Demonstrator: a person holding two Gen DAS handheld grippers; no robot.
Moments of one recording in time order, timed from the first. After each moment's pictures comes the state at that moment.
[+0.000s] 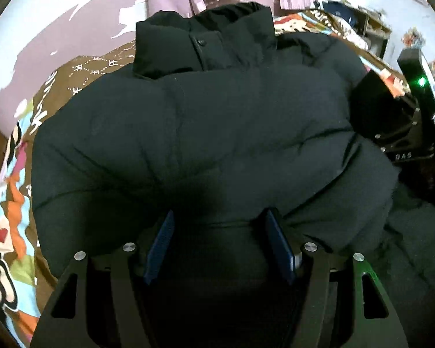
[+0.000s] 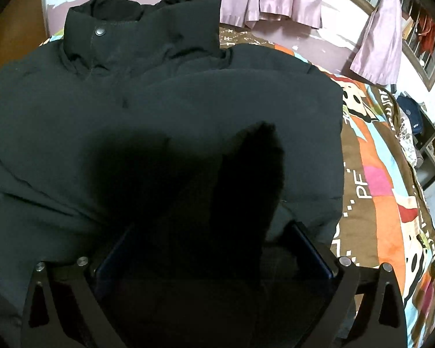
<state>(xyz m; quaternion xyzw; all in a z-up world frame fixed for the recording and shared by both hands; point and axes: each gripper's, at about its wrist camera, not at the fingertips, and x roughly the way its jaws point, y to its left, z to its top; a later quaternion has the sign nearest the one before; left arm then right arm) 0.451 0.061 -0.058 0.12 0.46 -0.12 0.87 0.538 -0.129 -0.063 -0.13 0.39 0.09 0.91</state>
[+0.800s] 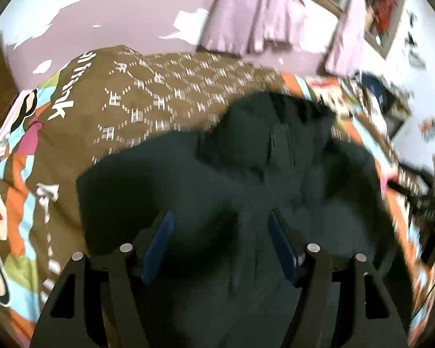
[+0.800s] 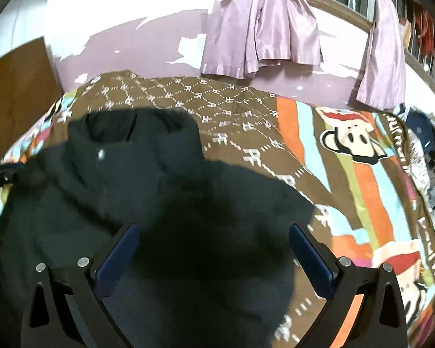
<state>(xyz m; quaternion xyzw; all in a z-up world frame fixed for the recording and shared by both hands) 0.537 0.136 0.030 -0.07 0.43 -0.08 0.90 0.611 -0.139 0.069 -0.04 0.33 0.15 0.93</state>
